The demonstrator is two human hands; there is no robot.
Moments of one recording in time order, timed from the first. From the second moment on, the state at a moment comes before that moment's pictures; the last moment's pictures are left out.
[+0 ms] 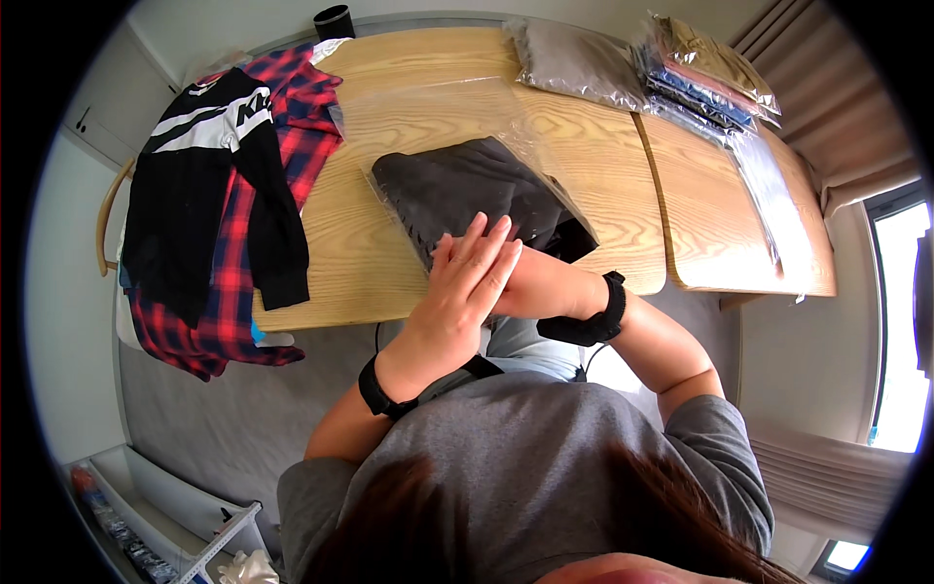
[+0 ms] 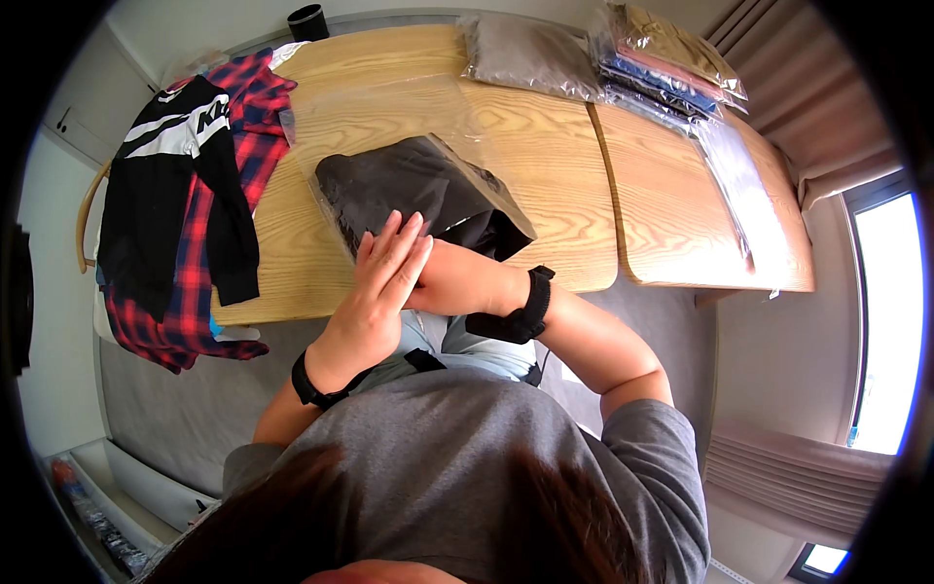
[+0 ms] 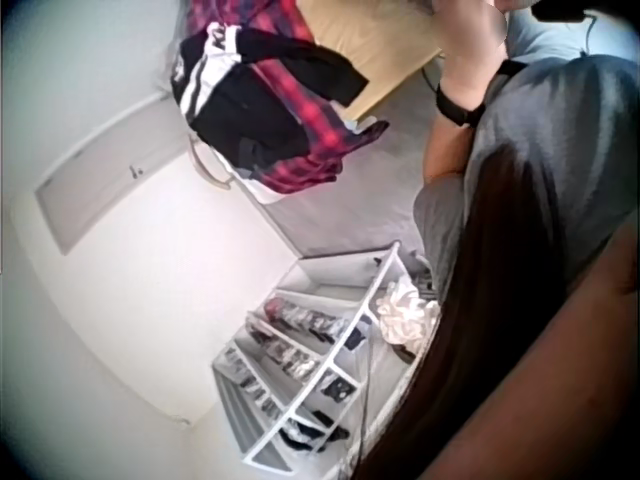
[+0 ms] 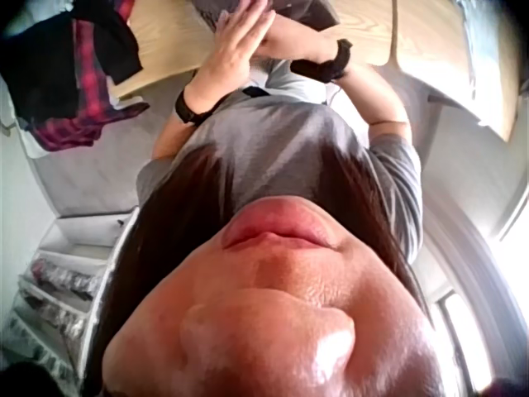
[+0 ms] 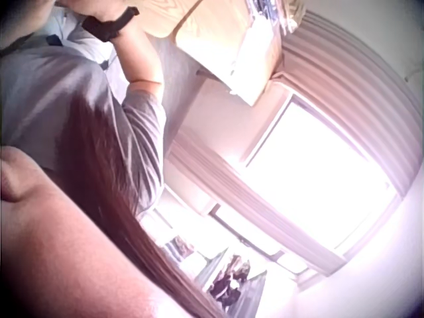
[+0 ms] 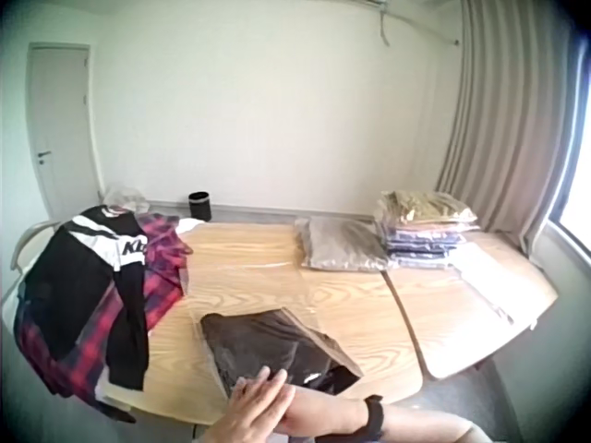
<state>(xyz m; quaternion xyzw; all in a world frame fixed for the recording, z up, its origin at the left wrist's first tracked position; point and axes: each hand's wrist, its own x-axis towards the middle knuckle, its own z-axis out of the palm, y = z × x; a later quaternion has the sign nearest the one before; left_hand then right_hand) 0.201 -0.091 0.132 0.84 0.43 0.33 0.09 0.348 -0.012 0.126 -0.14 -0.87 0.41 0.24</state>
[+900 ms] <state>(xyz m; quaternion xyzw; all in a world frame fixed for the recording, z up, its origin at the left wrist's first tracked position) 0.174 -0.113 0.126 0.80 0.51 0.30 0.04 0.328 0.003 0.119 -0.30 -0.86 0.10 0.39</state>
